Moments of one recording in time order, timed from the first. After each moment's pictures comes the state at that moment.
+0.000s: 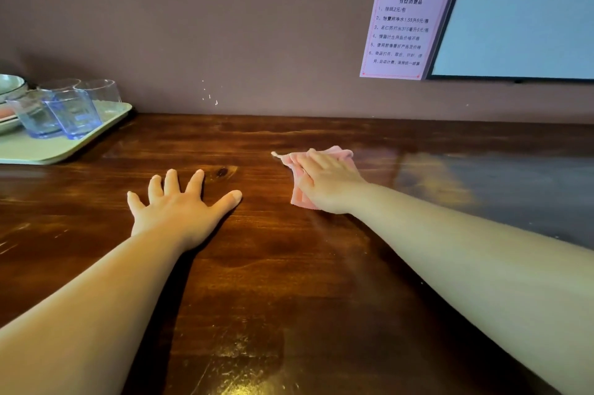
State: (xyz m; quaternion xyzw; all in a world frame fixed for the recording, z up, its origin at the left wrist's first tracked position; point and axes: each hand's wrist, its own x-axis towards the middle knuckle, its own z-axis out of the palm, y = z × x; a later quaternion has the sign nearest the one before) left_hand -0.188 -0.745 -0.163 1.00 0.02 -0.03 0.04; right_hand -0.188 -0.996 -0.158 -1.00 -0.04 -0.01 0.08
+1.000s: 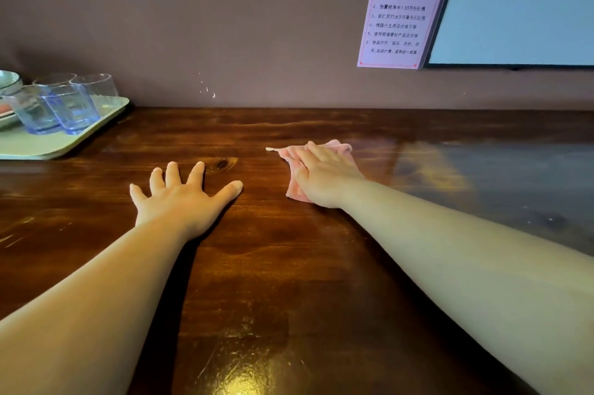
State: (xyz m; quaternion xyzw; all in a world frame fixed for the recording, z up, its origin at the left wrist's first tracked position) left_hand -0.184 -0.745 -0.166 1.00 0.02 -0.03 0.04; right_hand -0.202 -0.983 -0.150 -1.00 0.00 -0.01 0.07
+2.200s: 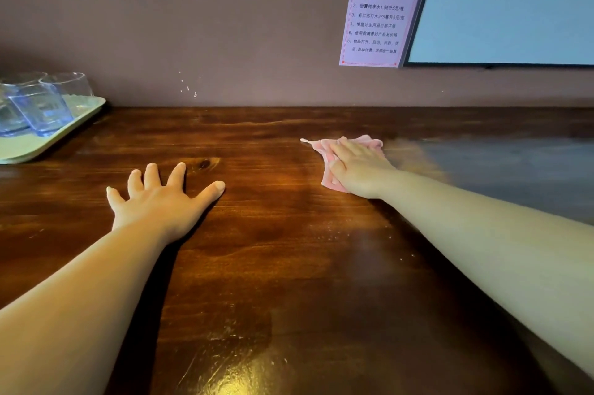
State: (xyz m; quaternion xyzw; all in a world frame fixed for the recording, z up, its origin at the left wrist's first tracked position) left_hand -0.183 -0.744 -0.167 1.00 0.01 -0.02 0.04; right_hand -0.208 -1.066 -0.163 -0.99 0.05 -0.06 0.09
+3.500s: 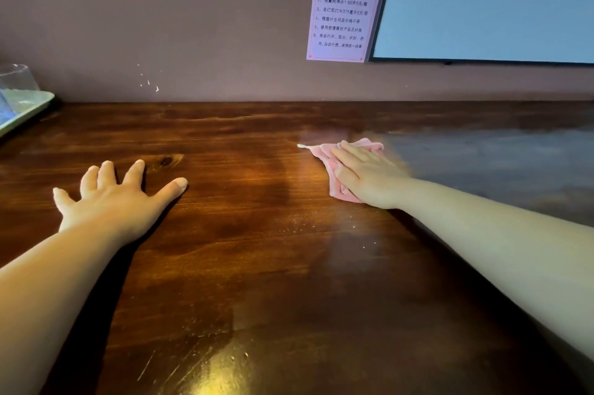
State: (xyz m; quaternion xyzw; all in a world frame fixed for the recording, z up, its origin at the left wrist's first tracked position) left_hand -0.160 -0.736 -0.186 1.00 0.03 0.01 0.07; right_hand -0.265 -1.116 -0.166 -1.00 0.03 0.00 0.07
